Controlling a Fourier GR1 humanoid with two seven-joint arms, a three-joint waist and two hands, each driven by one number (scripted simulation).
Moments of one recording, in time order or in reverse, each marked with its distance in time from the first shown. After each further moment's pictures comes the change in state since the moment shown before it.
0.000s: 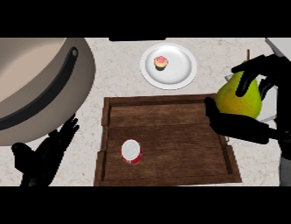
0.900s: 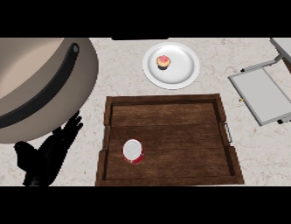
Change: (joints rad) left arm -0.025 0.000 -0.021 -0.008 0.005 -0.001 -0.001; right arm 0.175 -0.206 -0.517 0.119 -0.308 0.057 -0.207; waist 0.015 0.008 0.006
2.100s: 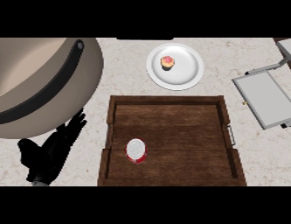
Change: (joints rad) left arm -0.036 0.001 -0.018 0.013 0.010 -0.013 -0.009; right arm 0.134 -0.070 -0.368 0.419 -0.164 -0.025 -0.509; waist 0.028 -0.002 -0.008
